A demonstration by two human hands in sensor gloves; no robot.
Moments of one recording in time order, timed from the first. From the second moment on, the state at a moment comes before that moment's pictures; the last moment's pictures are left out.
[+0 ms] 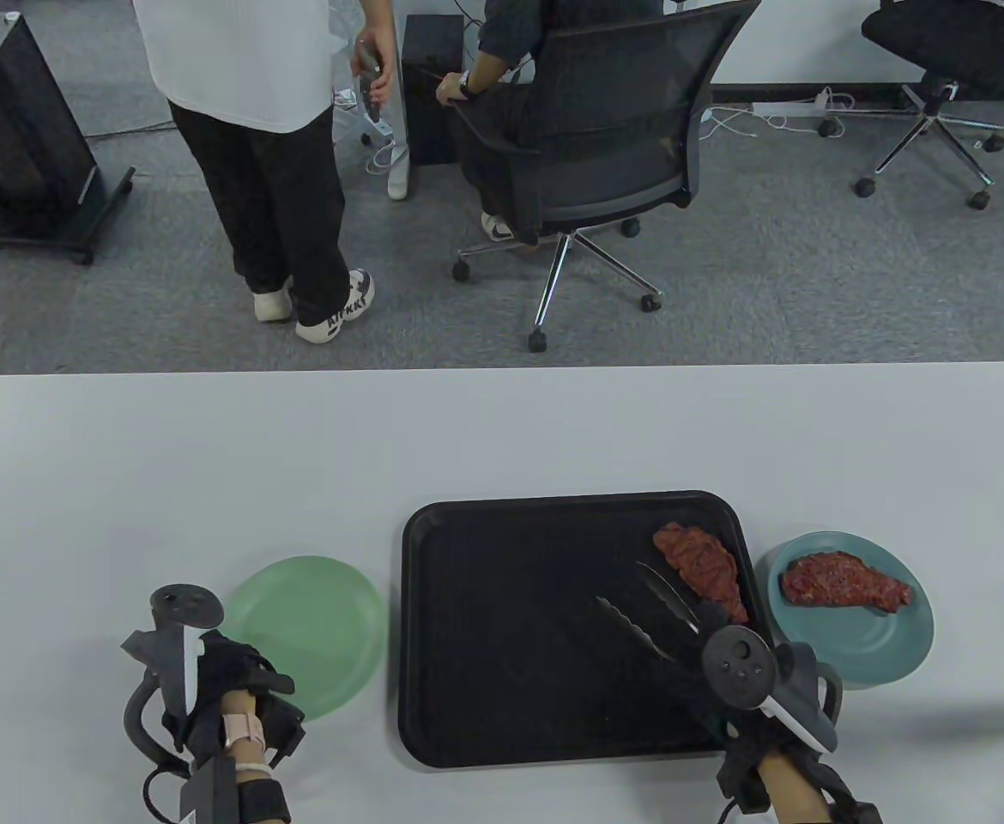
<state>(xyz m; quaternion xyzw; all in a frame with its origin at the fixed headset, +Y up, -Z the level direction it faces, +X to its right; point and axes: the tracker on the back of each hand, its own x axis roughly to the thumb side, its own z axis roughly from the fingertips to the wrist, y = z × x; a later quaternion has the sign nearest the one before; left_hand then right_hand) -0.330 -0.739 -0.255 -0.12 0.44 0.22 0.86 0.207 -0.740 -0.235 0.01 0.02 0.99 0.13</state>
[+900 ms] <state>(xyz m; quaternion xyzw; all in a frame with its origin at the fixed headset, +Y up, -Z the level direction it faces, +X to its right) -0.230 -0.756 -0.213 -0.11 0.26 0.69 0.67 0.221 -0.736 -0.238 0.02 0.02 0.99 0.16</state>
